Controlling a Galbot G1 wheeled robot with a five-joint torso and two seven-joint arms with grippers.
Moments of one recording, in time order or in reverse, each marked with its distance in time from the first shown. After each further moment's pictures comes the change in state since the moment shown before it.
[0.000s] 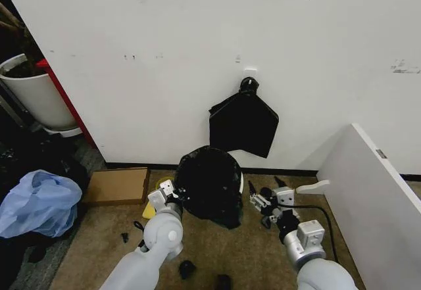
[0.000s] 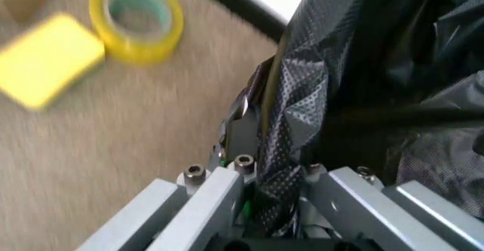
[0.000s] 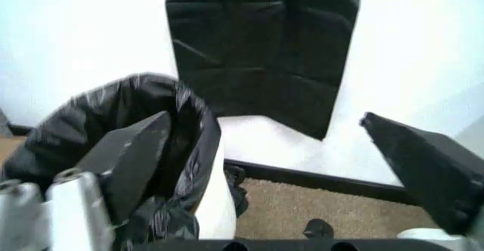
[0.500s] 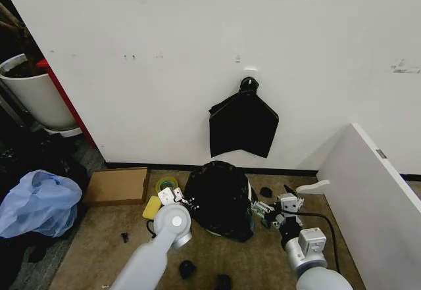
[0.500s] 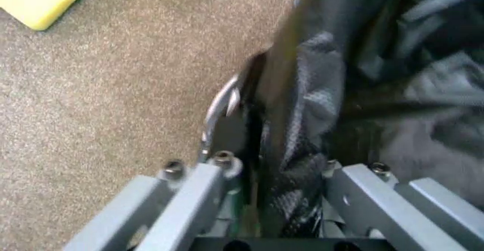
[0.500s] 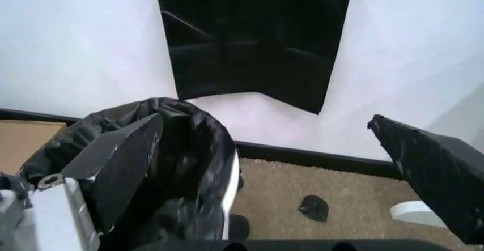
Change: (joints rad) left arm -0.067 -0.061 0.011 0.072 -0.136 0.106 -0.172; right arm -0.036 0.037 -0.003 -0.034 -0.035 0.004 -0.005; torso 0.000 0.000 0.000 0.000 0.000
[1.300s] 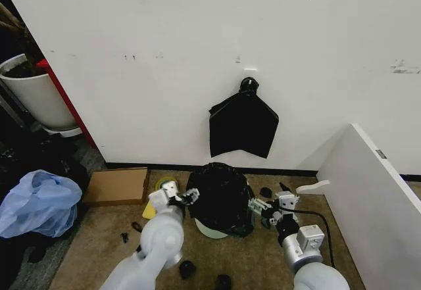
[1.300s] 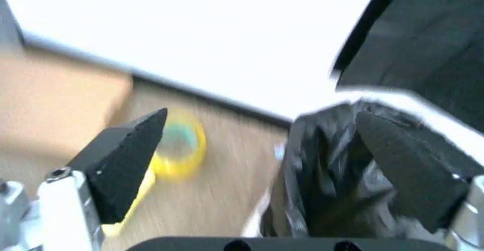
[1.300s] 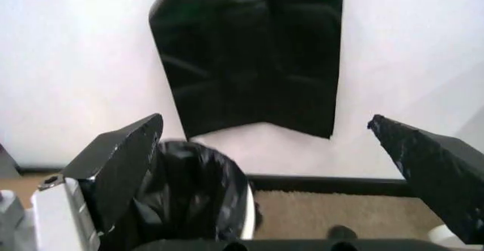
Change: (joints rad) left arm 0.215 0.144 -0.020 -0.272 0.551 -0.160 0.285; right arm 0.017 0.077 0.050 -0.078 0.036 0.155 -0.091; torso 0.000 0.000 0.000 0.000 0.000
